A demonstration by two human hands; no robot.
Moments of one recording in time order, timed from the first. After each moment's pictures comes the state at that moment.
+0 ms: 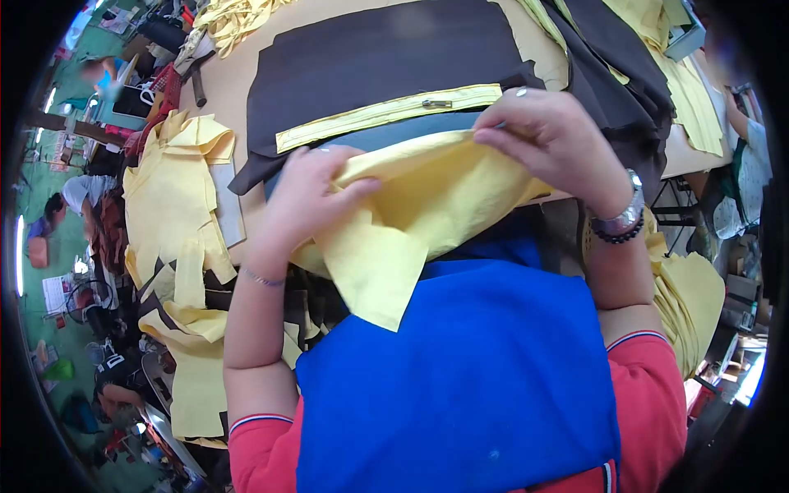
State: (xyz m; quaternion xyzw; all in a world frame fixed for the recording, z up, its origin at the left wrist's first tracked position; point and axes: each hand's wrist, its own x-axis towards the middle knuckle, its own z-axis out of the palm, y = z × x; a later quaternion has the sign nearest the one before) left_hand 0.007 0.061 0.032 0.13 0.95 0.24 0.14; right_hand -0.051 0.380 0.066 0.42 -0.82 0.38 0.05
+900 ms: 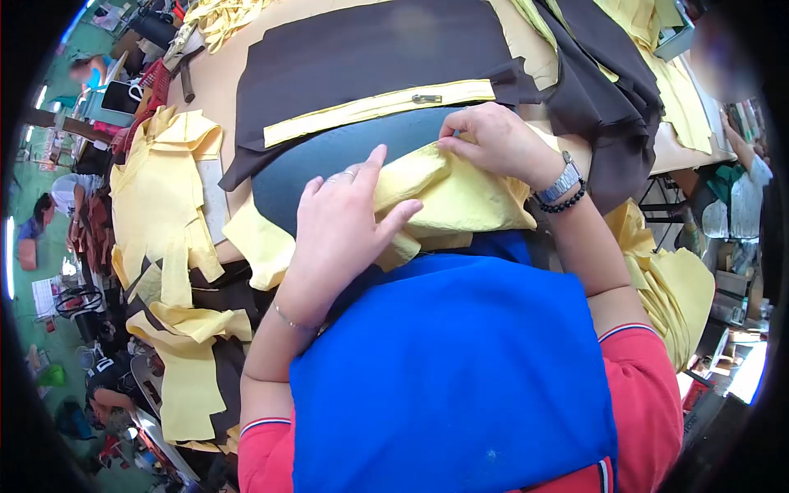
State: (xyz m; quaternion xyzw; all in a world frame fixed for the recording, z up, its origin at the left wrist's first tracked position) left_hand 0.057 0.124 0.031 0.11 0.98 0.15 -0.01; right_hand -0.072 0.361 -0.012 0.38 -0.87 0.30 -0.05
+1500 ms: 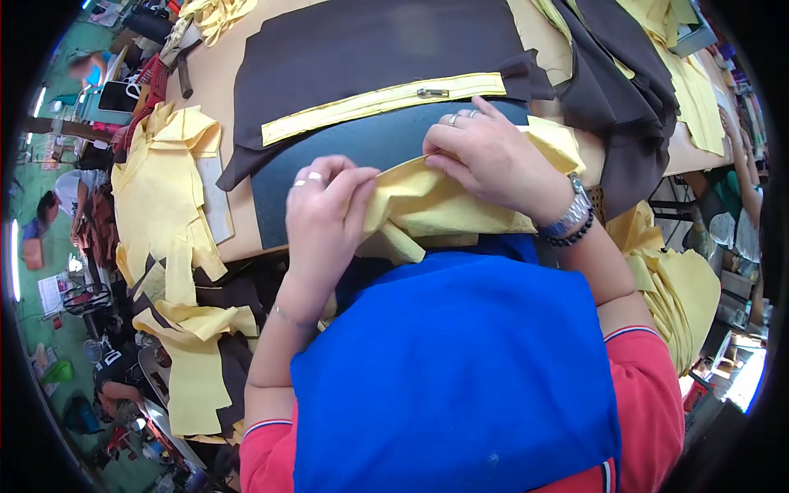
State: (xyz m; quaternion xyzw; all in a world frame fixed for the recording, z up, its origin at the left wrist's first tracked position) left_hand 0.053 0.103 -0.003 0.09 0.93 0.33 -0.12; right_hand -0.042 0.343 0.005 0.43 -0.86 0.27 0.01
